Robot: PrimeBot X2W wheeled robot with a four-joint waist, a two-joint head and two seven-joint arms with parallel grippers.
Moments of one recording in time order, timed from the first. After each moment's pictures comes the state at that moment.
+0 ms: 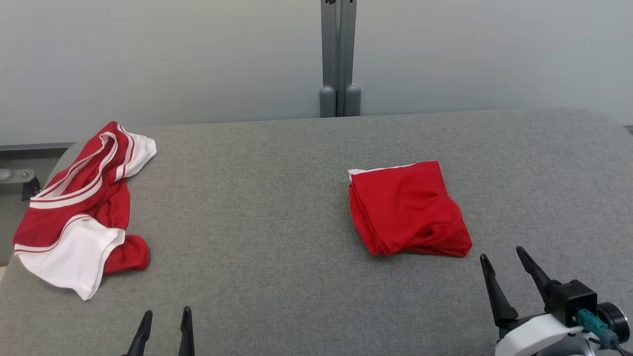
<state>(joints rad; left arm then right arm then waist) 0.23 0.05 -0.02 0.14 -0.24 -0.13 -0.26 0.04 -0.20 0.09 0.25 0.16 0.13 -0.26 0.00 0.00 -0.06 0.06</state>
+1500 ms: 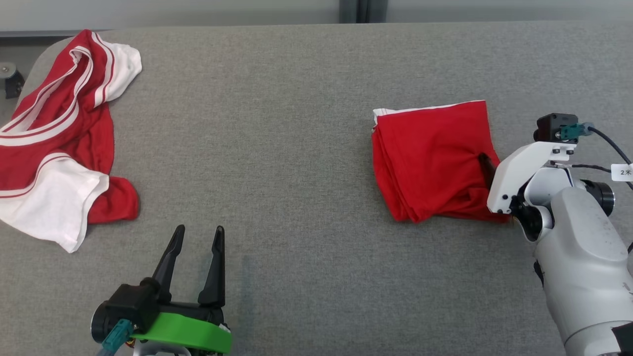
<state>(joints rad) -0.01 0.08 -0.16 0.12 -0.31 -0.13 -0.26 -0.67 -0.13 -0.09 0.82 0.19 0.13 0.30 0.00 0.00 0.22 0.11</state>
